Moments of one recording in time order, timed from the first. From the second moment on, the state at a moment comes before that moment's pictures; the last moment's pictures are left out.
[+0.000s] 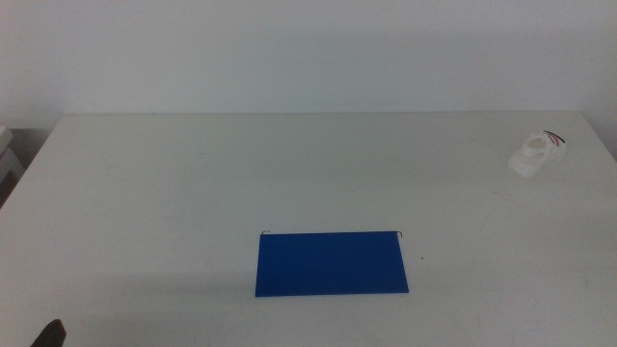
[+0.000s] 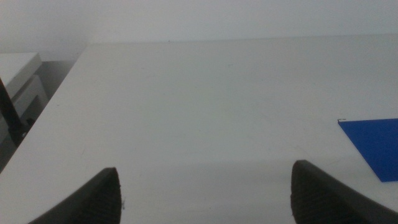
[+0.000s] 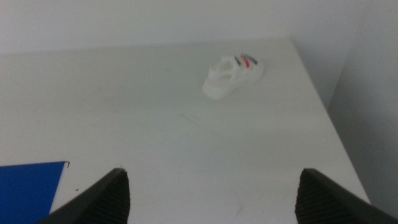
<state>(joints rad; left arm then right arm) -0.03 -0.01 0.03 -0.09 0.27 0.08 -0.08 0.47 -0.46 0.08 0.47 0.01</state>
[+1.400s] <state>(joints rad) -0.03 -0.01 0.03 -0.09 0.27 0.08 -0.08 1.89 -1.60 -0.04 0.81 0.70</state>
